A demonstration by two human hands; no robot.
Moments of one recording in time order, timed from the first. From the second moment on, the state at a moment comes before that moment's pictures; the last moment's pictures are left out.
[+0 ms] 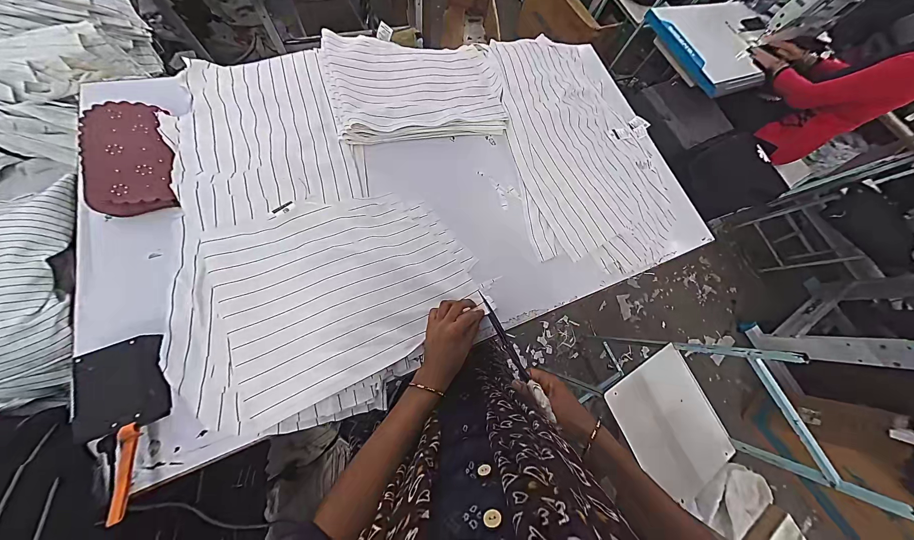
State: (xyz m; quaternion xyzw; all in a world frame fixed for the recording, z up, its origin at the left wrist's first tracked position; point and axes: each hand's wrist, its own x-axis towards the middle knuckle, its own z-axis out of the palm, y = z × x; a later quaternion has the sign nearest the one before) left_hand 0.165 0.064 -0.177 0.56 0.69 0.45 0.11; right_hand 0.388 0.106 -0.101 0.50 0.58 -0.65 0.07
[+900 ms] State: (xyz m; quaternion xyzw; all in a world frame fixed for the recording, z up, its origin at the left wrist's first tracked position) left_hand 0.164 0.064 -0.176 0.56 0.69 0.45 0.12; right_hand 0.370 0.130 -0.103 0.50 0.55 -0.66 0.08
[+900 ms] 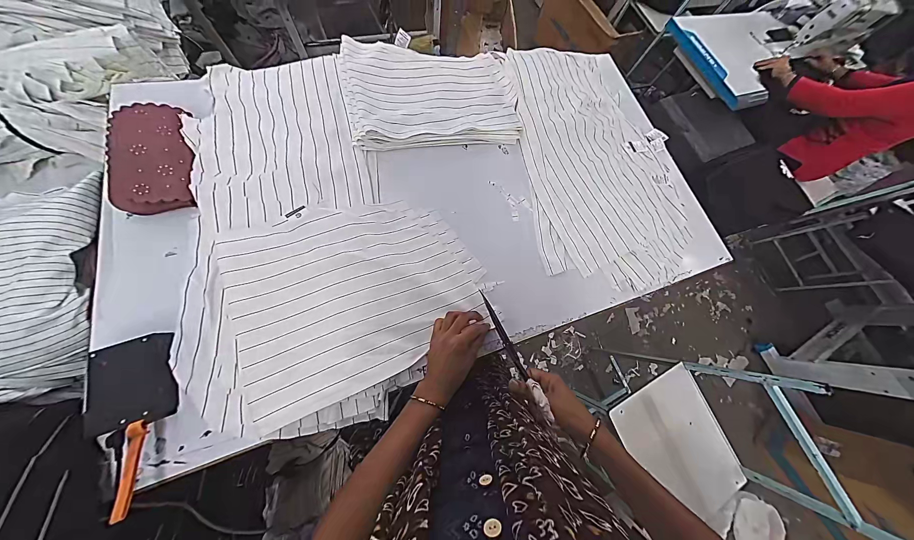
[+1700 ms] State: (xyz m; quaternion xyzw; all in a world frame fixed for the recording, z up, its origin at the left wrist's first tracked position) left_hand 0.036 -0.094 -0.126 0.13 0.93 0.34 0.00; right_hand 0.268 0.248 -0.108 0.40 0.88 -0.23 -0.13
